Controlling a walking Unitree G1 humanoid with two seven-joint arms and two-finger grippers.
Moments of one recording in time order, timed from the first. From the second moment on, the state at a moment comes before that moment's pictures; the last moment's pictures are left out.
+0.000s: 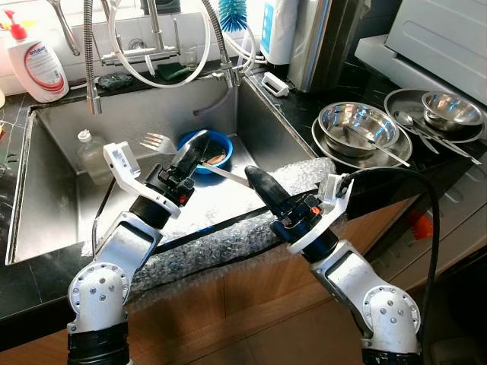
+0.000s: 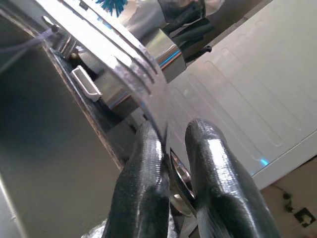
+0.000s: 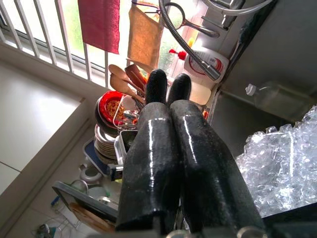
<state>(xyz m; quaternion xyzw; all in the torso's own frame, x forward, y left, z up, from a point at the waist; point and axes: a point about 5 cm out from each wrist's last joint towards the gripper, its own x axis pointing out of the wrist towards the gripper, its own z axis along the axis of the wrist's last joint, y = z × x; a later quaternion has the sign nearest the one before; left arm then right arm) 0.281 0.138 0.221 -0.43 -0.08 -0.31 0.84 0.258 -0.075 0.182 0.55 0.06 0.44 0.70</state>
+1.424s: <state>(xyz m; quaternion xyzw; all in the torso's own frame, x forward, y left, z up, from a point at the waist) 0.294 0.185 0.246 -0.51 -0.18 -0.17 0.83 0.277 -0.080 0.180 0.55 0.03 0.37 0.75</state>
